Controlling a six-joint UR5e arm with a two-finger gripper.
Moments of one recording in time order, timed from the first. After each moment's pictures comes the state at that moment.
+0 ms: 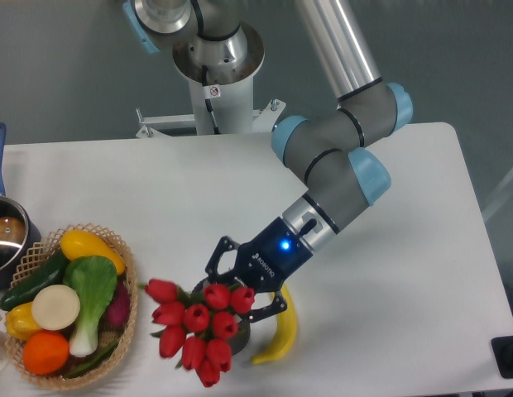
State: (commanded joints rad) arm 2.59 -2.04 -1.68 -0.75 0.39 0.99
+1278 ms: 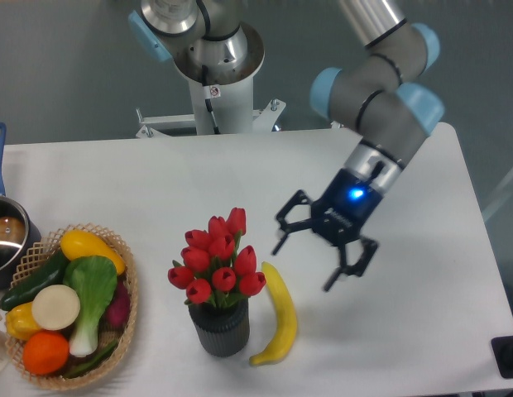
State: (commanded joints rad) arm 2.85 -1.95 -1.69 -0.75 0.51 0.99
